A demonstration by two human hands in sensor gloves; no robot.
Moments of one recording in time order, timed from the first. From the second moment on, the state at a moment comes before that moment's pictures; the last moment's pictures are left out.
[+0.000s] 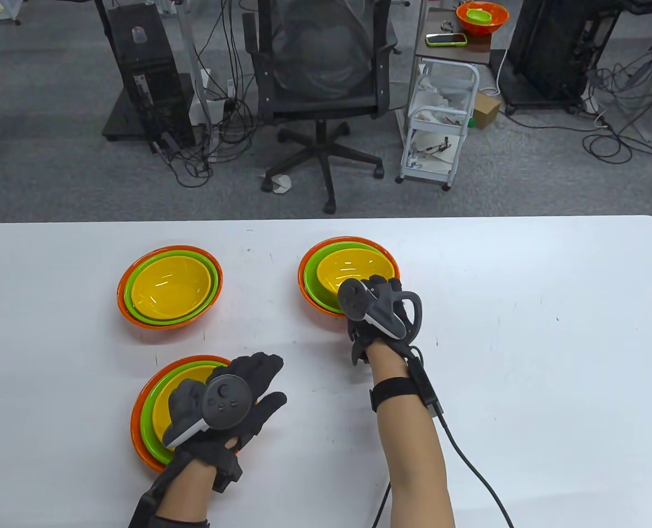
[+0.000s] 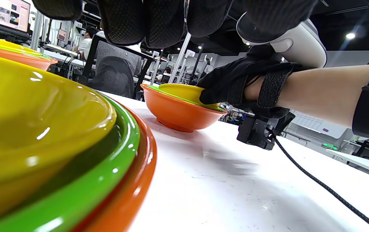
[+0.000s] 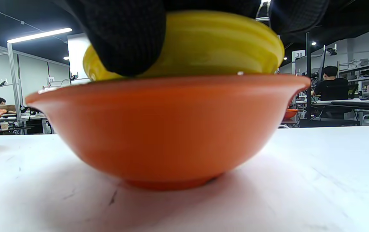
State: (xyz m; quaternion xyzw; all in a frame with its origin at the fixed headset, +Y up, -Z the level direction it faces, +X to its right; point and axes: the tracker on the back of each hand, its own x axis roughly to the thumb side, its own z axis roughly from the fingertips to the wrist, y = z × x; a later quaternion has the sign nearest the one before) left_hand -0.194 -0.689 -0.300 -0.01 -0.18 0.16 0.97; right_hand 0.051 -0.714 -0.479 0.08 -0.13 0.99 0.08
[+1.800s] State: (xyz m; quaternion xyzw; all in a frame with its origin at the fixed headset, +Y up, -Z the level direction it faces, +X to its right) left_hand -0.143 -0.683 -0.290 -0.02 -0.18 0.03 0.98; right_hand 0.151 -0.683 -0.300 0.15 -0.09 0.98 0.12
